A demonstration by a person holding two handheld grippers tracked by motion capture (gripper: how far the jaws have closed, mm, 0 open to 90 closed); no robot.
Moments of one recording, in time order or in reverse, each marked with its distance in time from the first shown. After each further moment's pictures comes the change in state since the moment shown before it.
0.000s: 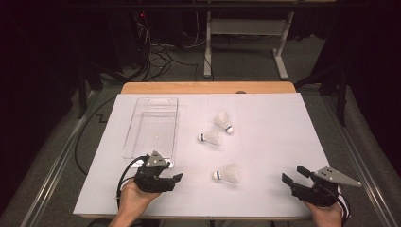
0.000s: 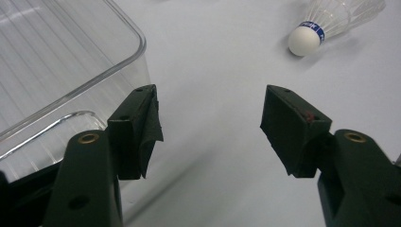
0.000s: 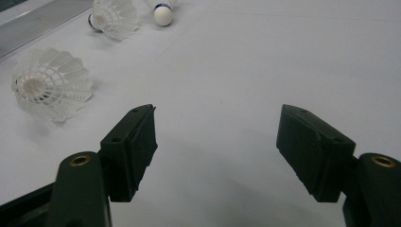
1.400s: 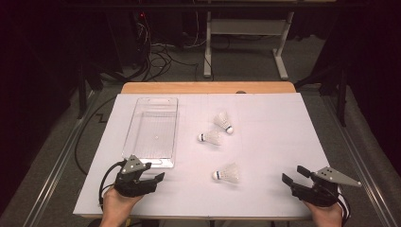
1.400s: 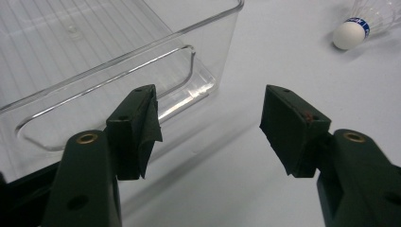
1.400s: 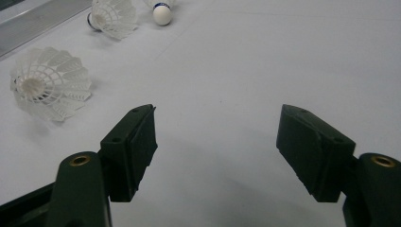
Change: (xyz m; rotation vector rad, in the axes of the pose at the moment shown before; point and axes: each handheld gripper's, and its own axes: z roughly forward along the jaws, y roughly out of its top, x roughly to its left) left arm 0.026 -0.037 -0.026 -0.091 0.090 -0.065; right arm 0.000 0.000 0.000 0.002 -0.002 0.000
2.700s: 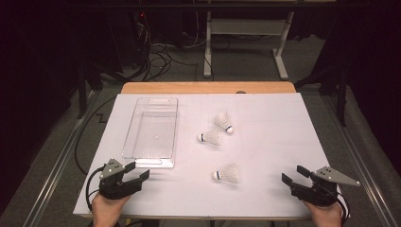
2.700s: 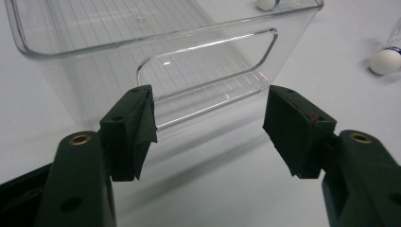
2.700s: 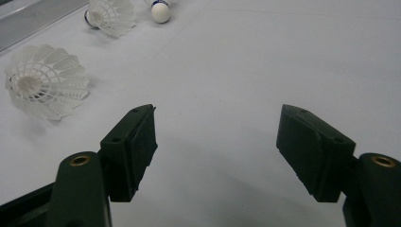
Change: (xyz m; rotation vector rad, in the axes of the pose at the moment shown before) left arm 0.031 -0.034 -0.012 -0.127 0.045 -0.133; right arm 0.000 0.000 0.002 0.011 -0.008 -0.003
